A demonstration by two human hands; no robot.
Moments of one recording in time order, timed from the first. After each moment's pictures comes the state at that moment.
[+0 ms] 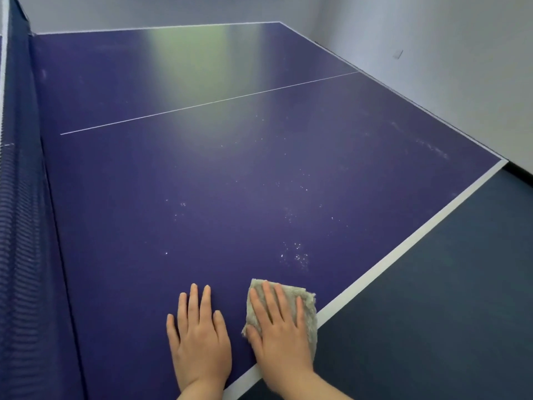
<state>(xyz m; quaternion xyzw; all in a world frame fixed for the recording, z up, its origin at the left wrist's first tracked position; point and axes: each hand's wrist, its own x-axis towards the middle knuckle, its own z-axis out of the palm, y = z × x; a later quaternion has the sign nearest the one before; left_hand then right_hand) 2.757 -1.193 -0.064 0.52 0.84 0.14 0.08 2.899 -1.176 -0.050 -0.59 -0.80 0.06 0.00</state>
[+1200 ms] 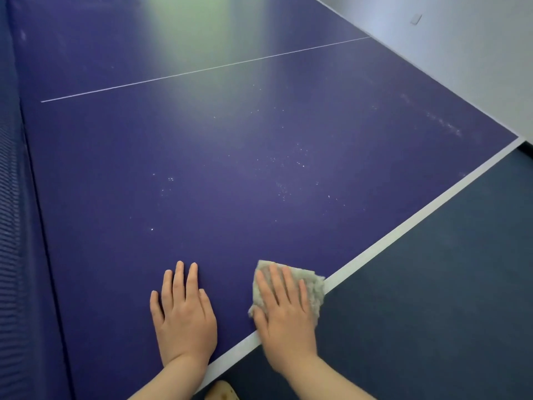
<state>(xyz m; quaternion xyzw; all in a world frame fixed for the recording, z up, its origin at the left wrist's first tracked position) 2.763 -1.193 -0.064 0.52 0.85 0.10 0.05 2.935 -1.176 -0.055 -0.61 -0.79 0.09 0.03</state>
